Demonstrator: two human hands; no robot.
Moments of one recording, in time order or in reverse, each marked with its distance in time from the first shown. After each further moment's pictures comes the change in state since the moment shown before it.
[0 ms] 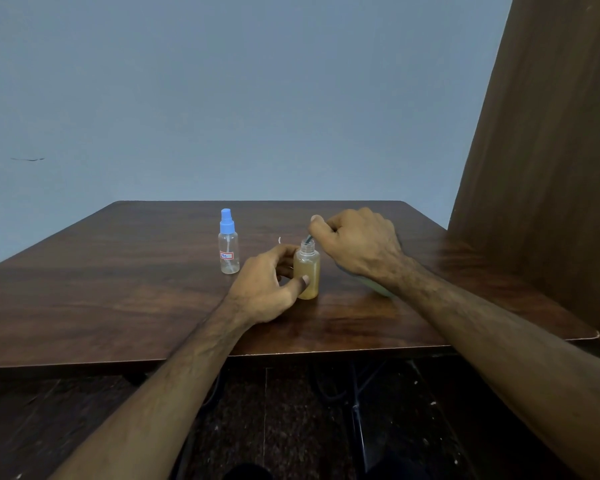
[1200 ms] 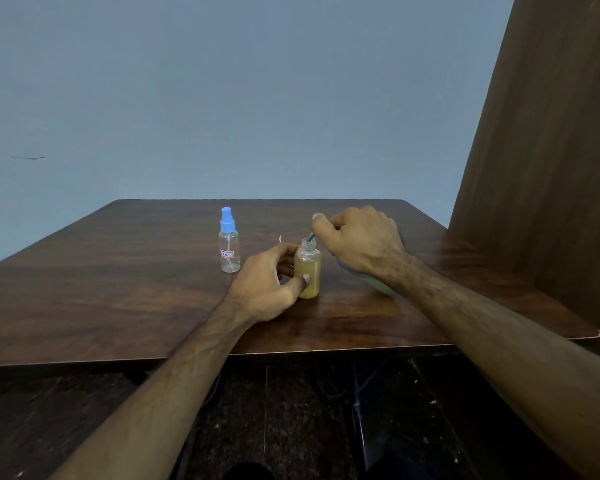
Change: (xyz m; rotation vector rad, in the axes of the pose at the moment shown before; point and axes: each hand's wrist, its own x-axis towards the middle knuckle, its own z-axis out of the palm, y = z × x) left_hand -0.002 0.004 -0.002 0.011 -0.007 0.006; right_hand 0.001 0.004 0.001 0.016 -0.008 0.006
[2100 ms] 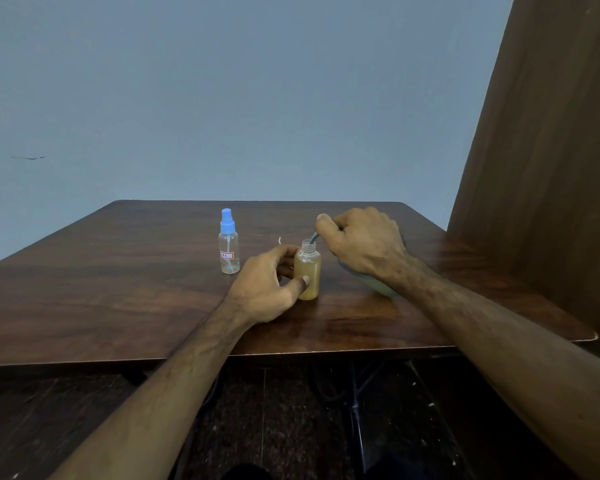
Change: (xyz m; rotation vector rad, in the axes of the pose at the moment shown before) left_hand 0.000 0.000 0.001 -0.028 -0.015 -0.013; right_hand 0.000 0.004 -0.001 0.024 0.024 -0.014
